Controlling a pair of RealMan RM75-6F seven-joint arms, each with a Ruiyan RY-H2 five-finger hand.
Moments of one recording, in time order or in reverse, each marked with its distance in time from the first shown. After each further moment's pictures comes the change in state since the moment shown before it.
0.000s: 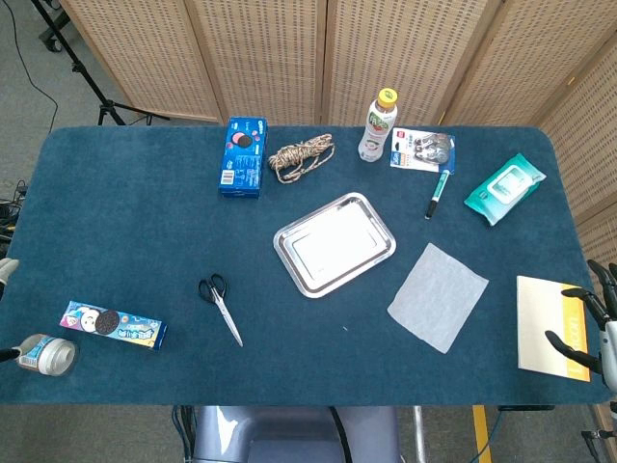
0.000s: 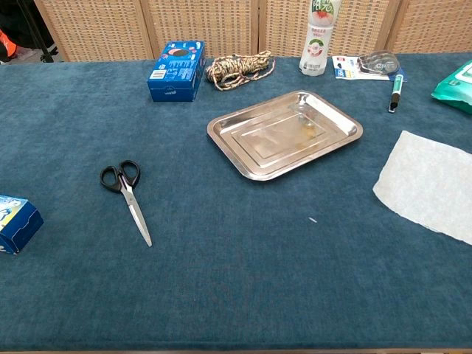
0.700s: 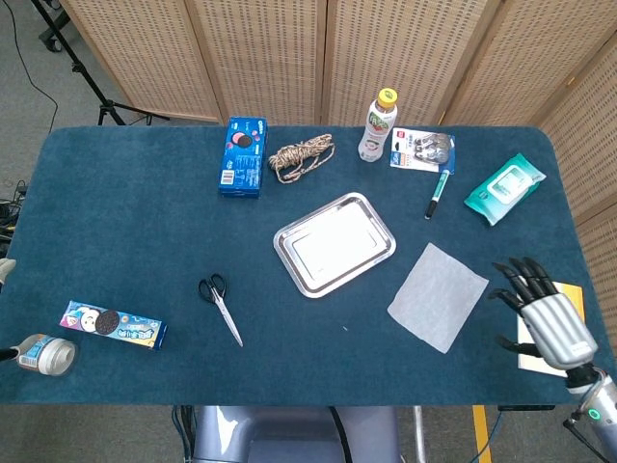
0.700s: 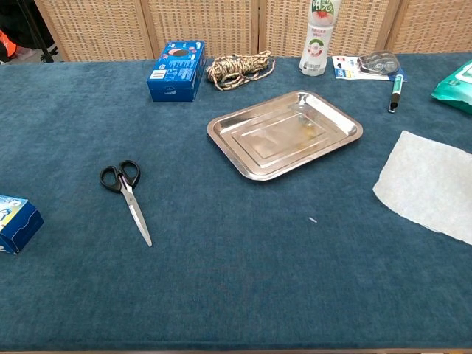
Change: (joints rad) left arm -0.002 0.005 -0.011 -0.008 -0.032 -0.020 0.002; right arm 0.219 0.092 -0.084 -0.019 -0.213 -0.297 0.028
